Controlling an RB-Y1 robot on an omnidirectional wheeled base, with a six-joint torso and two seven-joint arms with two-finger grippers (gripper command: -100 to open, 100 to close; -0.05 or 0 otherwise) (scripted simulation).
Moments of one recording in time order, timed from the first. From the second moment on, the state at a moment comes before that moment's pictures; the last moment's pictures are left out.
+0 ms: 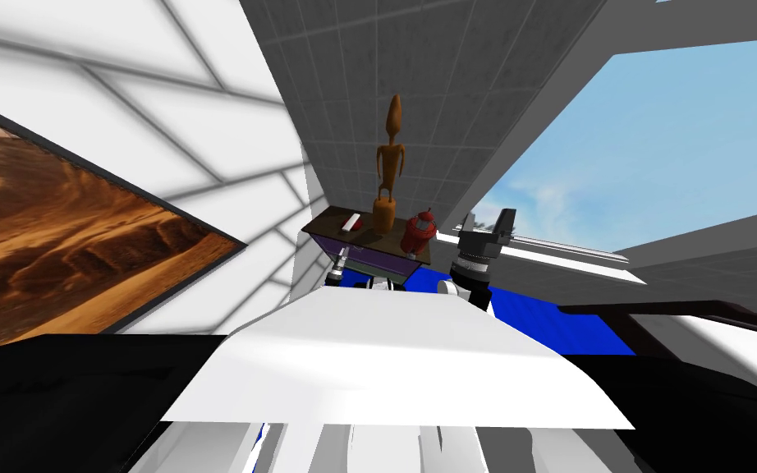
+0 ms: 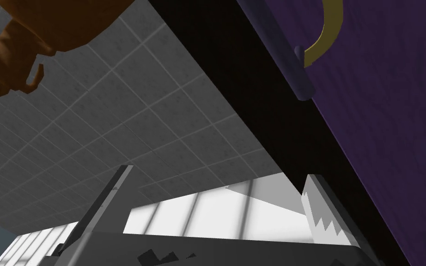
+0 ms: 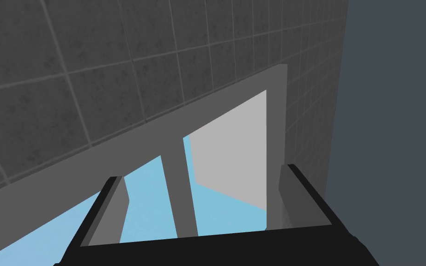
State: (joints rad) left arm 0.14 0.13 0.02 -0.95 -0.19 -1.12 -0.37; right arm 0.51 -0.04 -0.03 -2.30 -0.05 -0.60 -0.04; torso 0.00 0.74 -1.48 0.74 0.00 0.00
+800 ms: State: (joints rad) left arm 0.08 0.09 0.03 -0.72 -0.21 -1.20 -0.40; right arm 0.51 -0.04 -0.03 -2.30 -0.05 -0.60 -0.04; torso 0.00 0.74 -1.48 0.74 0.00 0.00
